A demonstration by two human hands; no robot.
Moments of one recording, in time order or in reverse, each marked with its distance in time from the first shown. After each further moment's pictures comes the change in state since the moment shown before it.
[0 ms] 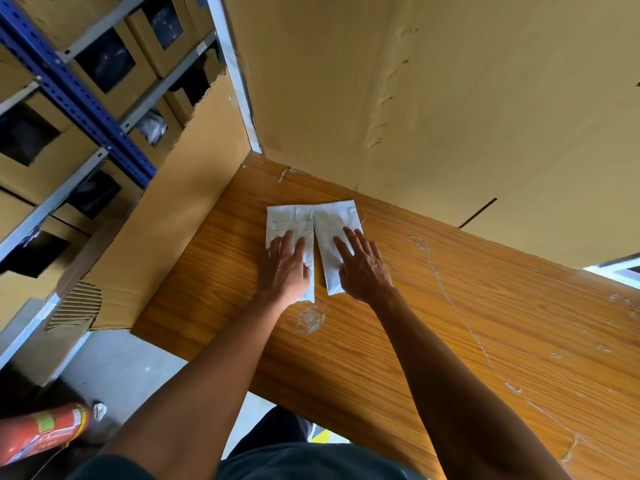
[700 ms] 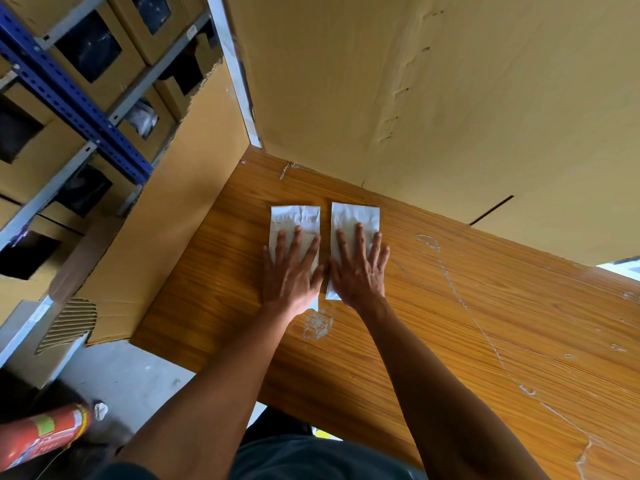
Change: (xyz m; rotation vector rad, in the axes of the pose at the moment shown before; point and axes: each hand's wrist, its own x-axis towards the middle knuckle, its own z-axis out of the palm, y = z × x) left_hand 0.004 -0.010 0.024 -0.024 0.047 0.060; right_hand 0.010 -0.025 0.038 0.071 0.009 0.251
